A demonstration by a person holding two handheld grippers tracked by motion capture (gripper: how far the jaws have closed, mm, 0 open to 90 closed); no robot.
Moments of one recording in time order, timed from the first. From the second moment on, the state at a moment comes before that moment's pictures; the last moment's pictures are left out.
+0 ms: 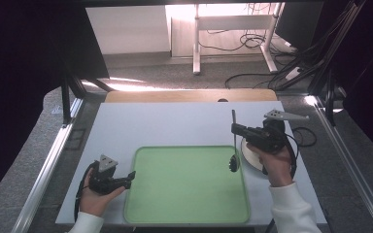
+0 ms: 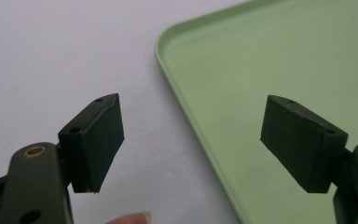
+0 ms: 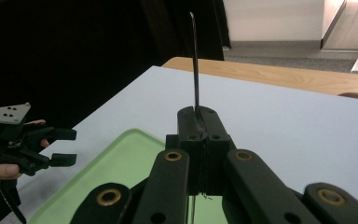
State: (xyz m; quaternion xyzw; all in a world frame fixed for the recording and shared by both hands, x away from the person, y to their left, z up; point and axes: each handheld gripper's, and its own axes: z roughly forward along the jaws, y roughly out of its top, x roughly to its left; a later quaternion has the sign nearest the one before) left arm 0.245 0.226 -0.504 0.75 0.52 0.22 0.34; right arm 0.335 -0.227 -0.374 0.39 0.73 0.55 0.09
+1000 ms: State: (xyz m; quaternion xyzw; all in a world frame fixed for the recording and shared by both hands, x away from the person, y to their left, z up) left arm 0.244 0.225 -0.504 0.75 0.52 0.22 0.33; right arm 0.310 -0.204 -0.429 0.44 0.74 0.51 0.04
